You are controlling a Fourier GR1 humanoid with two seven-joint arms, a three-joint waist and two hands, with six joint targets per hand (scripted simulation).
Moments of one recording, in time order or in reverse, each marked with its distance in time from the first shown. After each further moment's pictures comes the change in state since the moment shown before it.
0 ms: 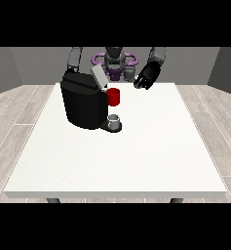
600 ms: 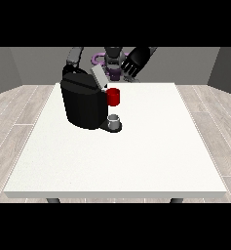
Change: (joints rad) left arm -0.202 0.031 0.119 0.016 0.065 -0.102 0.111; right arm -0.025 0.034 0.041 -0.079 0.001 0.016 0.021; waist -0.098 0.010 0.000
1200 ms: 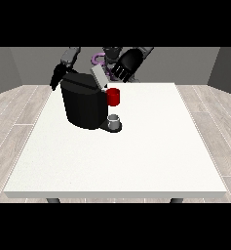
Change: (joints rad) left arm -0.147 0.080 0.049 0.043 -0.007 -0.012 0.013; right arm -0.112 -0.038 -0.042 -0.082 -0.012 0.003 0.059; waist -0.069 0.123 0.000
